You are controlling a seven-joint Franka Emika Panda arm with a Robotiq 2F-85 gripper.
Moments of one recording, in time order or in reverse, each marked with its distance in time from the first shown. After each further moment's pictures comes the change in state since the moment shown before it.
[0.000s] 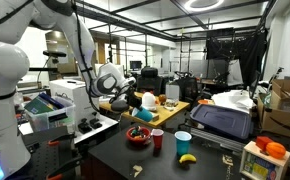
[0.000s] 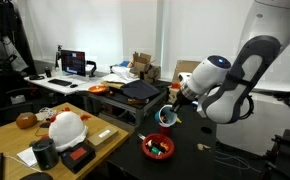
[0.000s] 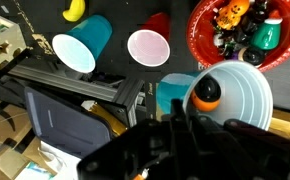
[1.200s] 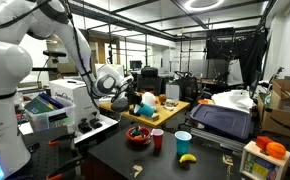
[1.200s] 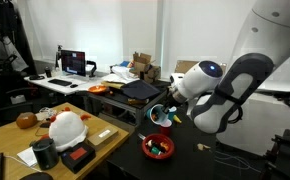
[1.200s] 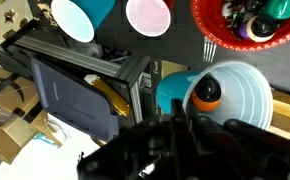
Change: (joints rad) arm 0.184 0.151 -0.101 0.098 0.147 0.000 0.003
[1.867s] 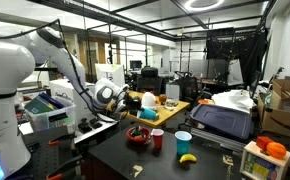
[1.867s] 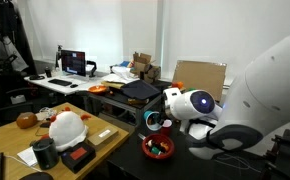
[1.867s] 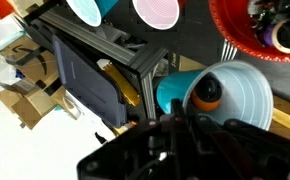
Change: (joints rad) arm 0.211 0.412 -0.117 0.133 0.179 0.000 0.128
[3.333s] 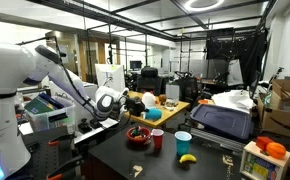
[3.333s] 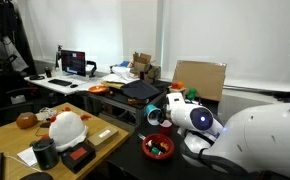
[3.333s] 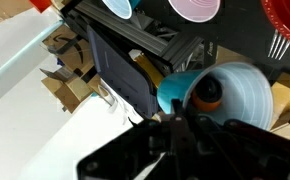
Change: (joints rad) arm 0.082 0.278 -0.054 0.098 0.331 -0.013 -0.029
